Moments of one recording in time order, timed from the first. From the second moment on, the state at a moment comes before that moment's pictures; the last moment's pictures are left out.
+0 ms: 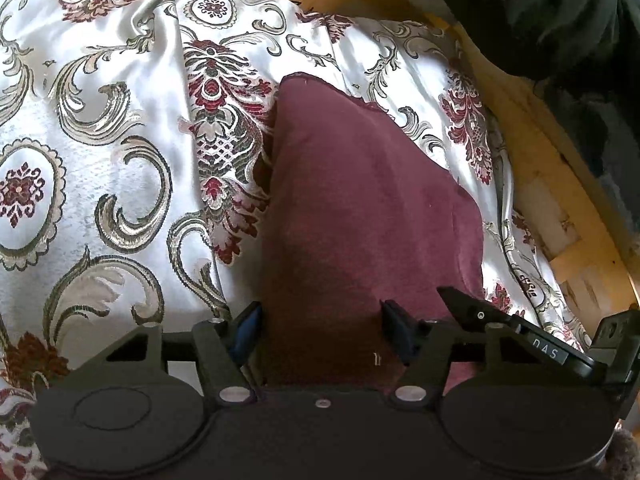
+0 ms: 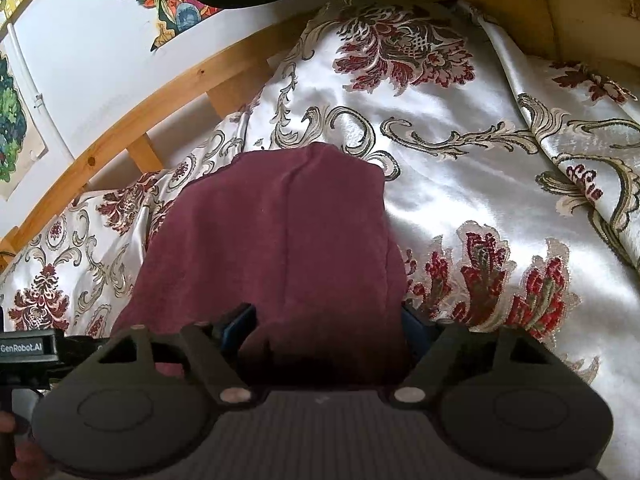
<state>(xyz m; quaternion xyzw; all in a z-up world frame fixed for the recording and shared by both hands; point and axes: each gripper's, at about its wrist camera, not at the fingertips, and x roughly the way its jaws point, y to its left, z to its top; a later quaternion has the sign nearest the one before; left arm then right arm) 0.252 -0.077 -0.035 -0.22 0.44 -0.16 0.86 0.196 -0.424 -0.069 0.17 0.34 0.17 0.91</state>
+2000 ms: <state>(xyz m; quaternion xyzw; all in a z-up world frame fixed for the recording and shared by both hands) 0.242 0.017 0.022 -0.15 0.34 -0.03 0.93 0.209 -0.246 -0.026 -0.10 0.21 0.22 0.95</state>
